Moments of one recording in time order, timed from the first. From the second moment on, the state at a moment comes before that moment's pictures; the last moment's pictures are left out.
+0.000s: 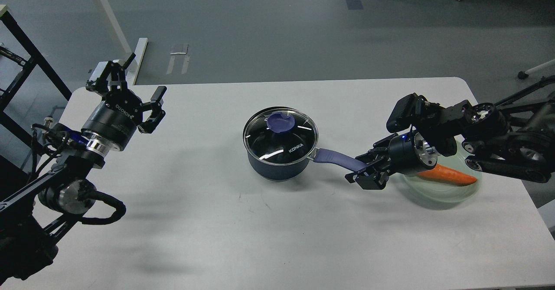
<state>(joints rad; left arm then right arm) -0.38 0.55 -0.84 -1.22 0.28 -0.18 -0.49 1.44 -0.52 -0.66 1.20 -1.47 0.05 0.49</state>
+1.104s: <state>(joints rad) -0.79 0.59 -0.55 -1.26 1.46 -0.19 -0.49 1.45 -0.51 -0.66 1.19 -1.47 0.05 0.49</state>
